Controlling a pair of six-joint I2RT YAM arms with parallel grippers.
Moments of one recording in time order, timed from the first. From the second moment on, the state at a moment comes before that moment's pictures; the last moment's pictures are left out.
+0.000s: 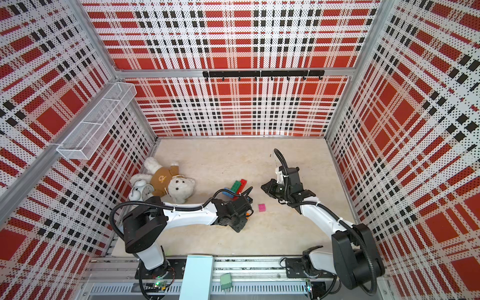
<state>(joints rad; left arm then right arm) -1.07 1.75 1.00 -0.48 -0.09 -0.34 0.32 1.24 0.66 -0.11 -0.45 0.79</state>
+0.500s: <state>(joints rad) -1.09 1.73 0.97 -0.47 -0.10 -0.36 0.32 1.14 0.60 -0.18 -0.44 0.80</state>
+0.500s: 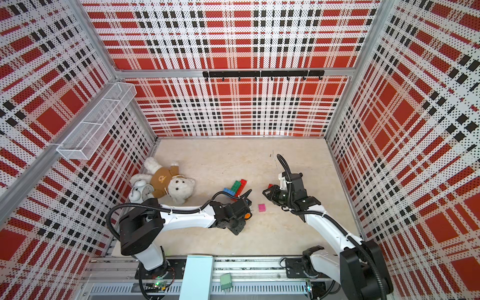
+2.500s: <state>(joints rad) -0.84 1.66 1.03 -0.53 -0.06 -0.39 0.43 1.61 0.73 0.28 -0.57 0.89</state>
